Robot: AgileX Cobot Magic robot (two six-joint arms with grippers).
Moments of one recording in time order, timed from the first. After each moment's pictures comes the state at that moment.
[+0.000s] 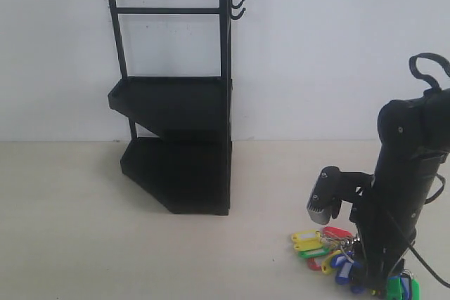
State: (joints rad) left arm -0.03 0.00 0.00 -0.08 0.31 0.05; right arm 0.31 1.86 -1.14 0.00 0.86 -0.83
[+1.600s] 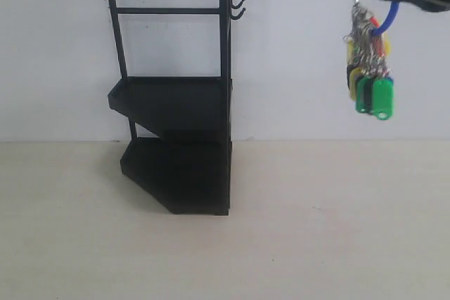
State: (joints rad) left arm -0.03 0.00 0.00 -0.08 0.31 0.05; right arm 0.37 1.11 -1.17 0.14 0.42 -0.21
